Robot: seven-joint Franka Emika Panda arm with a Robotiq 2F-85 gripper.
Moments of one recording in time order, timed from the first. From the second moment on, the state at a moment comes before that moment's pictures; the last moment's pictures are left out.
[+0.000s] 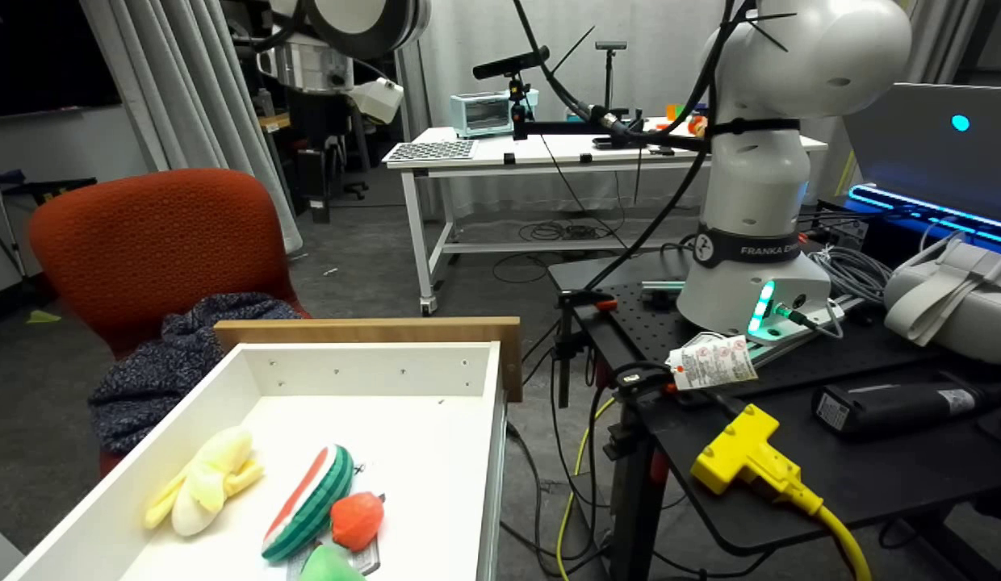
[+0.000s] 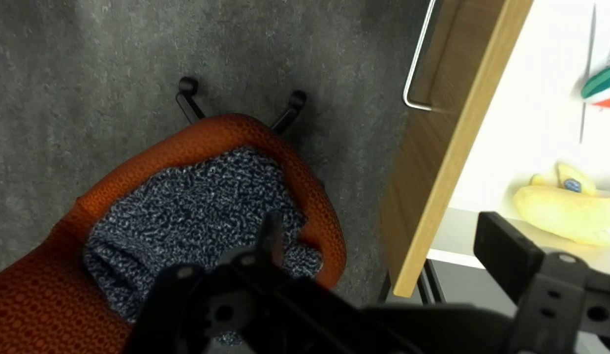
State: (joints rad) arm -0.13 0.15 -0.16 -2.22 -0.07 2.56 -0.17
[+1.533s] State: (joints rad) arm -0.15 0.41 -0.15 -2.09 -0.07 2.56 -0.17
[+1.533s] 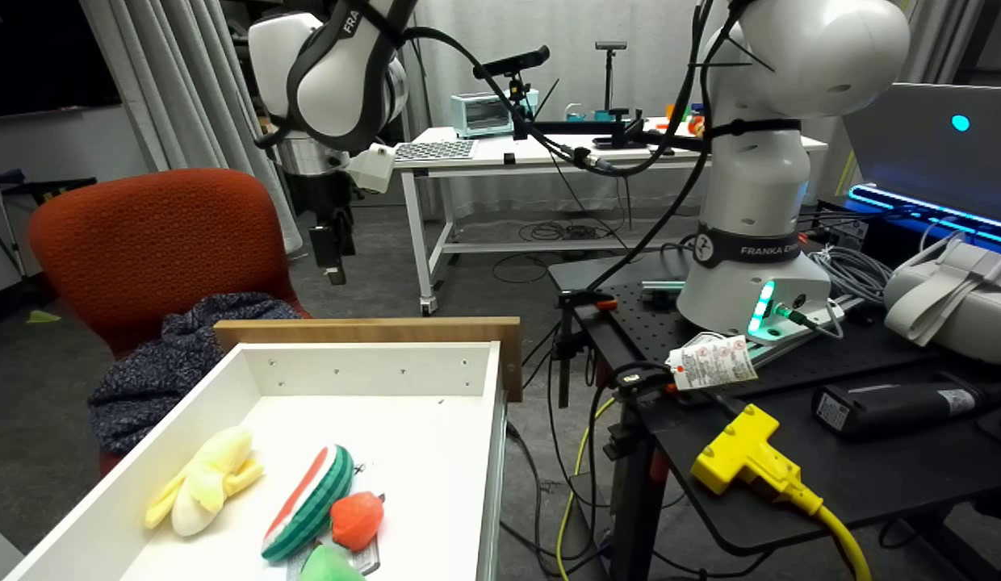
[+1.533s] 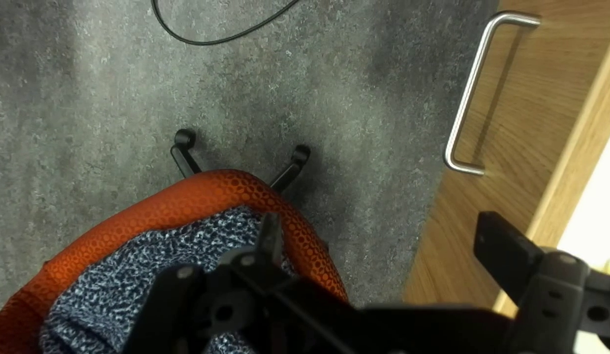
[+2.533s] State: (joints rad) arm -0.22 0.66 -0.04 -1.90 -0.04 2.48 -0.27
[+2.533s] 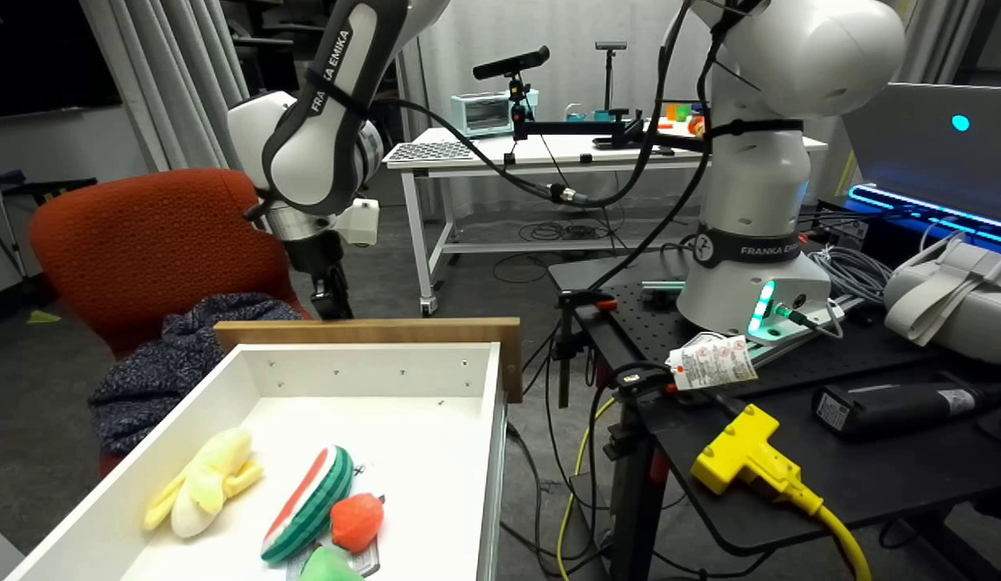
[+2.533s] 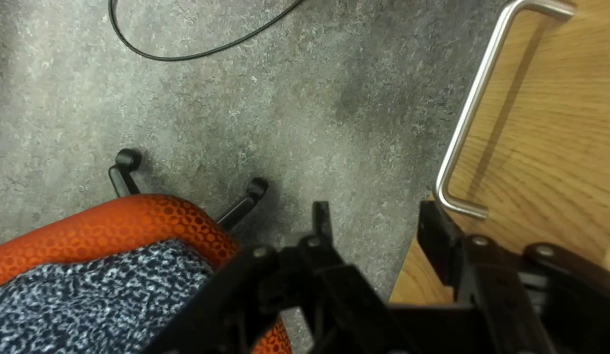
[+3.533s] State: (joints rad) arm -0.25 0.66 0.13 -1.85 0.11 2.25 -0.54
